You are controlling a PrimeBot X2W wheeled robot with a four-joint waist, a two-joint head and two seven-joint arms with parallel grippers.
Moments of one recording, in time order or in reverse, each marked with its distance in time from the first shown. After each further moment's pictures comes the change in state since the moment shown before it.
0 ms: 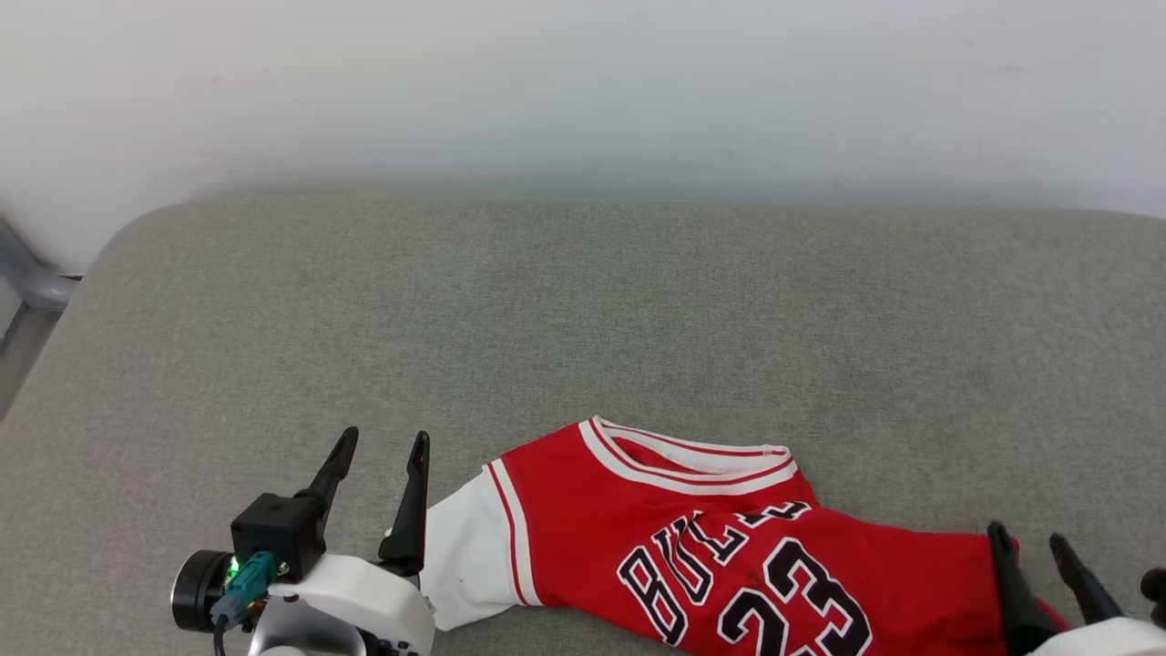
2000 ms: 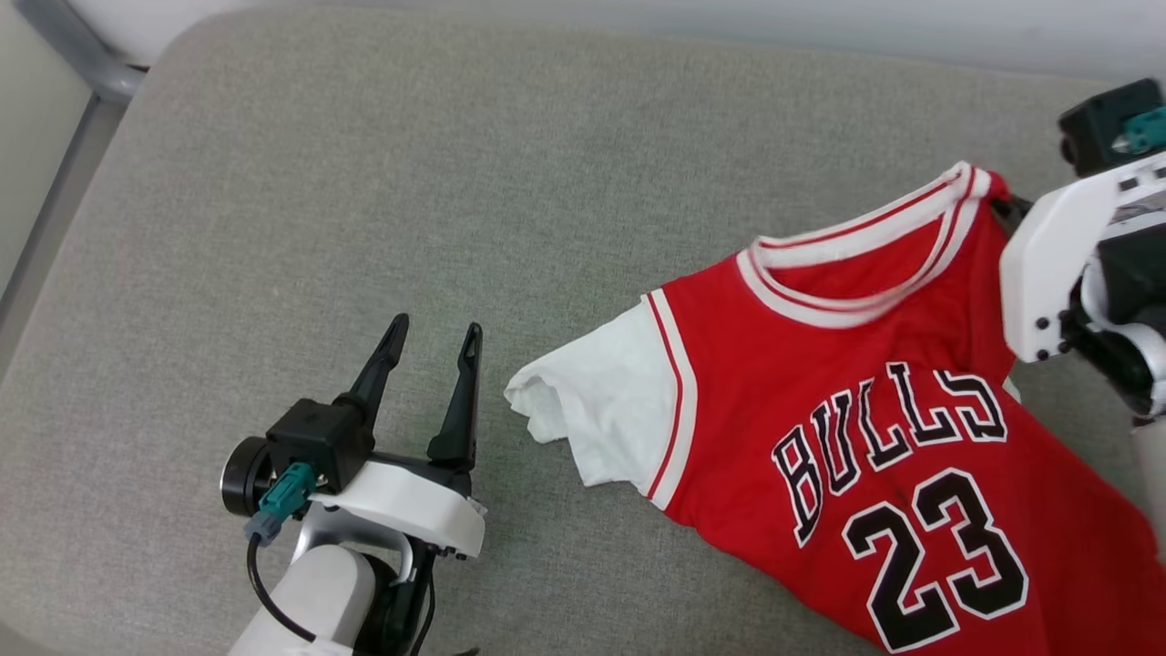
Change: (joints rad) left arm -0.187 -0.108 0.006 0.074 0.046 -0.097 -0.057; right arm -0.825 -0.324 0.338 0.183 -0.118 0.000 0.604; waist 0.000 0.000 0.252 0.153
